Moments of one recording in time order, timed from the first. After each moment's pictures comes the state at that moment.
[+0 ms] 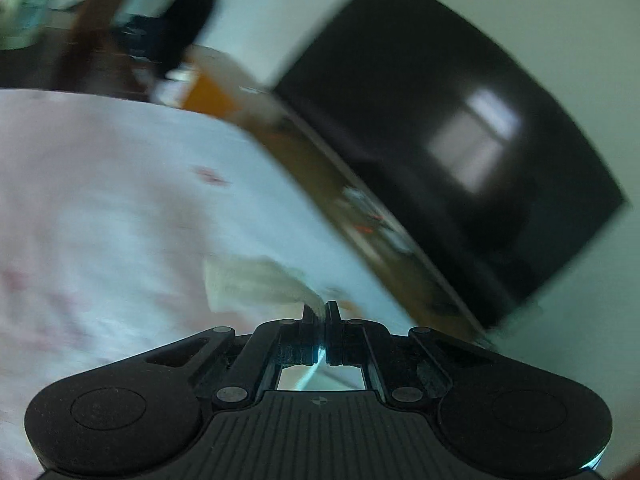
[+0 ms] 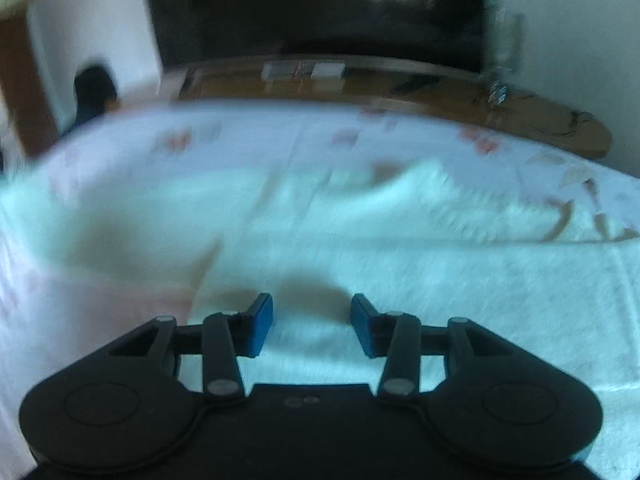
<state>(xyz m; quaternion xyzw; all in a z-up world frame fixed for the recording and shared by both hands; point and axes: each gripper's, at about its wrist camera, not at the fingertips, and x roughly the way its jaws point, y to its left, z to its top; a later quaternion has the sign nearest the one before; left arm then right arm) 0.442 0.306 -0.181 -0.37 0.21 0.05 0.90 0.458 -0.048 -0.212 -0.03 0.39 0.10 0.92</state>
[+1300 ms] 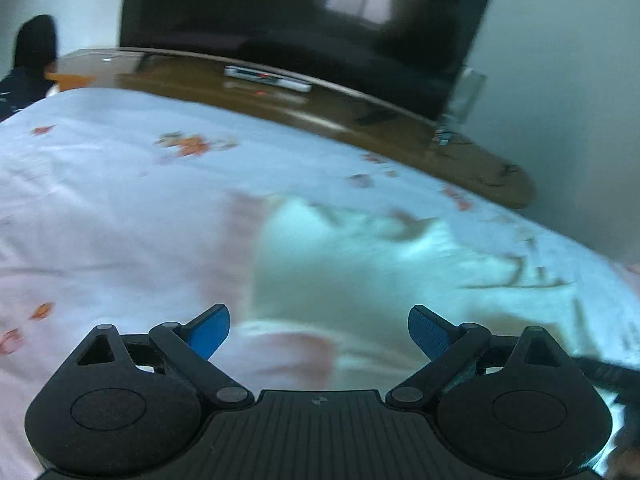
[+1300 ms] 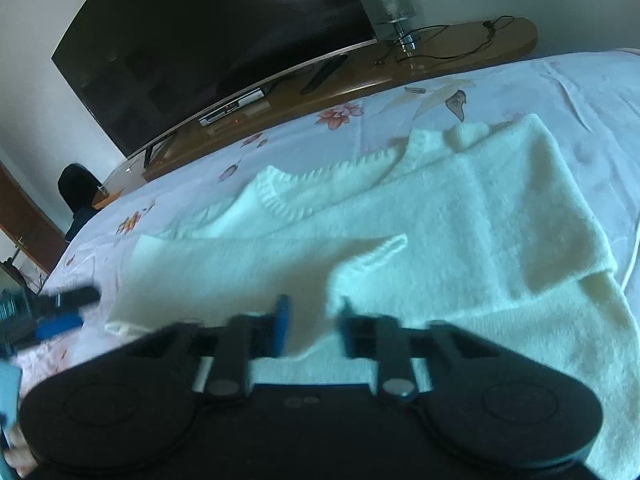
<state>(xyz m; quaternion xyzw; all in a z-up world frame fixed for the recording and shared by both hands) 0.436 0.113 -0.196 -0.11 0.36 -0.03 0.92 0.424 -0.217 -0.196 0.19 0.39 0.07 0.90</state>
